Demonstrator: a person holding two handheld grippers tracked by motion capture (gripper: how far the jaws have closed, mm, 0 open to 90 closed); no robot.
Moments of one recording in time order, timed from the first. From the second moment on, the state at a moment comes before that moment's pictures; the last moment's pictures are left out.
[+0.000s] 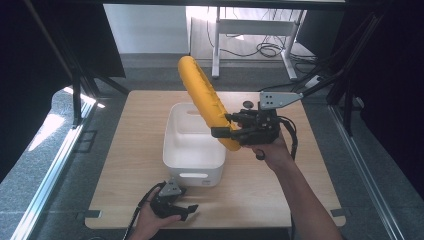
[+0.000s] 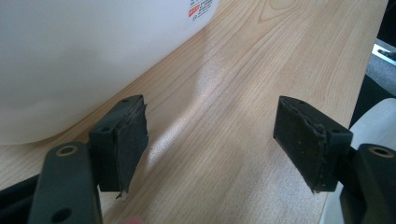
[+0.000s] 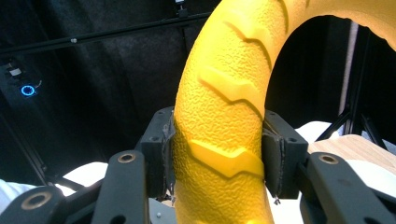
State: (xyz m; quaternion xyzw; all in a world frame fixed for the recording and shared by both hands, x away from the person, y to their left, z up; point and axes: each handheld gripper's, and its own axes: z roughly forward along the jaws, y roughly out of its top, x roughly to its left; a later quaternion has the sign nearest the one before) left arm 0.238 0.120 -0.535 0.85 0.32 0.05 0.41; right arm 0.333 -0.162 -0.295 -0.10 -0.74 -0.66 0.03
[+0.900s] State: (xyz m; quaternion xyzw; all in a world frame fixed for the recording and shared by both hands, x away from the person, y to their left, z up) left arm 0.238 0.120 -0.536 0.85 0.32 0.05 0.41; right arm 0.332 -0.135 -0.306 -0.08 -0.75 -0.66 0.06
